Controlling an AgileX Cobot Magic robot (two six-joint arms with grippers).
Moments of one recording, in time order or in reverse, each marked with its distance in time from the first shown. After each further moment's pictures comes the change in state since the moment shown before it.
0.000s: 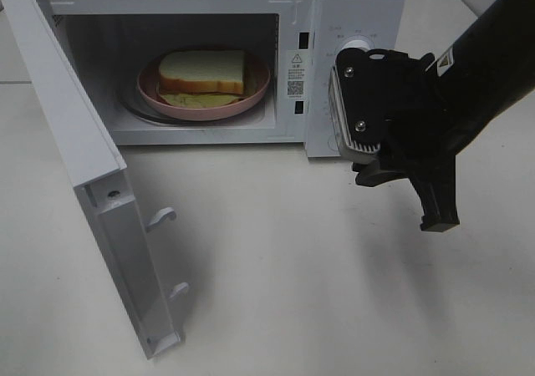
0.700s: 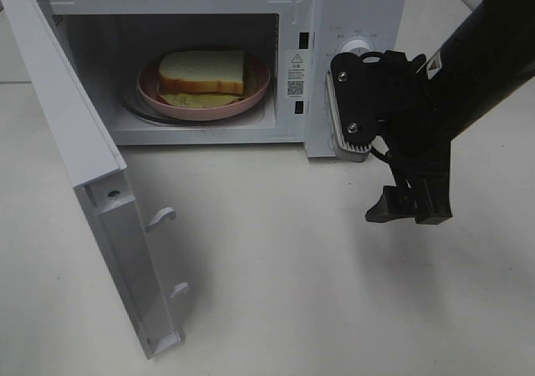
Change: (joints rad) left arm 0.000 0.000 0.000 0.000 0.000 0.000; right arm 0.002 0.052 -0.032 -0.086 -0.015 0.066
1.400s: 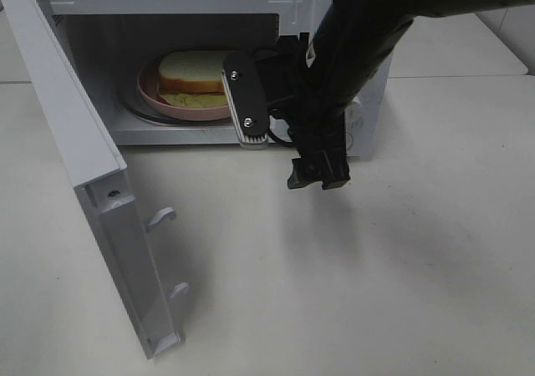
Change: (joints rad) left arm 0.000 0.000 0.000 0.000 0.000 0.000; right arm 0.156 0.294 -0.335 -0.139 0.013 0.021
